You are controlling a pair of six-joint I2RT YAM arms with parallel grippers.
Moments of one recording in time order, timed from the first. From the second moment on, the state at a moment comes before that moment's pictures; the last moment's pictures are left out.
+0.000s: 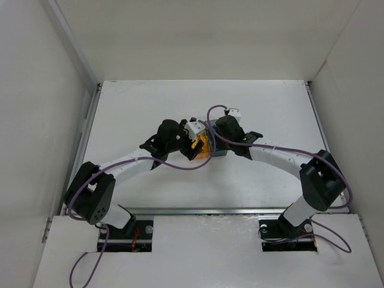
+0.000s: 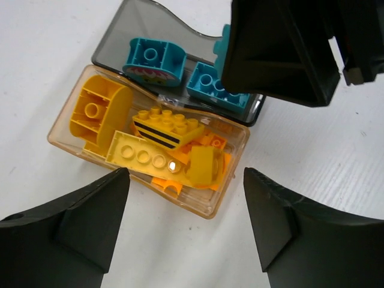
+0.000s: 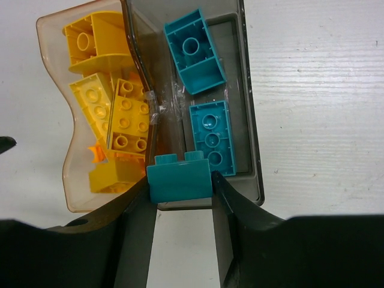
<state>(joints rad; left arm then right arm) -0.61 1.44 0.79 0.15 0.31 0.25 0.70 1.59 1.06 -0.25 0.33 0.65</state>
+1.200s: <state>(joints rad) -0.62 1.33 0.79 0.05 0.15 0.22 0.79 1.65 1.08 -0.31 0.45 1.07</state>
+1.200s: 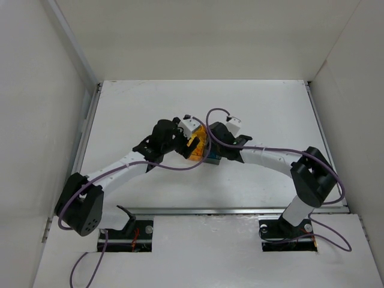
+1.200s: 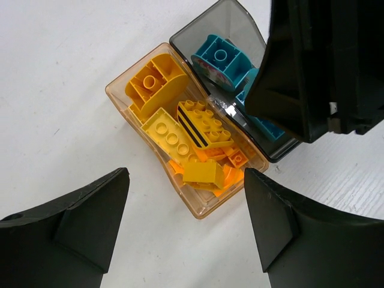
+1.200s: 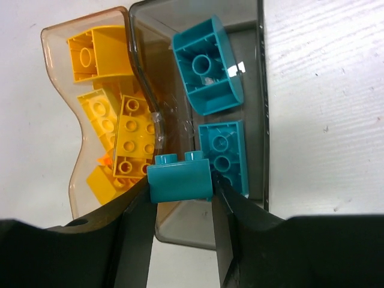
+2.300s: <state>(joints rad) -0.62 1.29 0.76 0.05 0.11 0.20 0.74 1.79 1.23 -0.38 0.44 0.79</state>
